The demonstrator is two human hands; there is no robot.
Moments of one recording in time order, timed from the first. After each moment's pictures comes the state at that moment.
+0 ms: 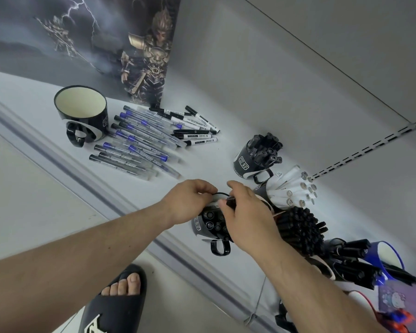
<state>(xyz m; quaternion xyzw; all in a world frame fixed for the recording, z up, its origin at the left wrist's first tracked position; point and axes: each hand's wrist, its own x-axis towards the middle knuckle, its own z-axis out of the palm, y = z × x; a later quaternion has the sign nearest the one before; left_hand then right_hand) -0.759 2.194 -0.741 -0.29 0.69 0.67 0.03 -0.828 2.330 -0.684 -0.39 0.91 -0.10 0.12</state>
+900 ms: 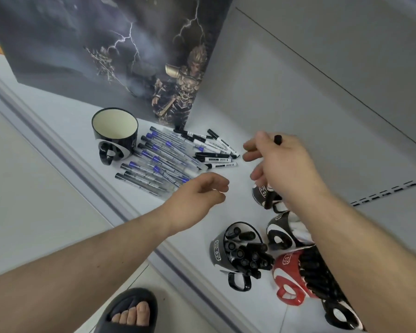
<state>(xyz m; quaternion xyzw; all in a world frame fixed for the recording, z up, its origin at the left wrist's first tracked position) -0.736 2.148 -0.705 -0.23 0.61 0.75 -0.10 -0.848 2.223 -0.586 -0.25 0.88 -0.37 0.18</state>
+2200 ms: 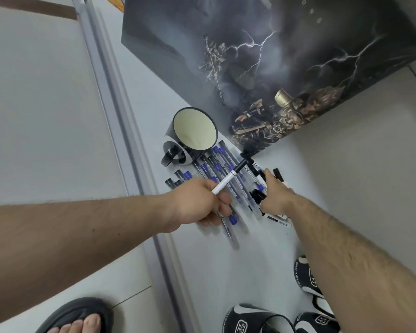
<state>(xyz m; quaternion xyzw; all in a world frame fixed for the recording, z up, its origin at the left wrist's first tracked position) -0.710 2.038 -0.757 -0.40 0.45 0.79 -0.08 -0.967 2.055 -0.763 -0.42 0.83 0.21 0.29</state>
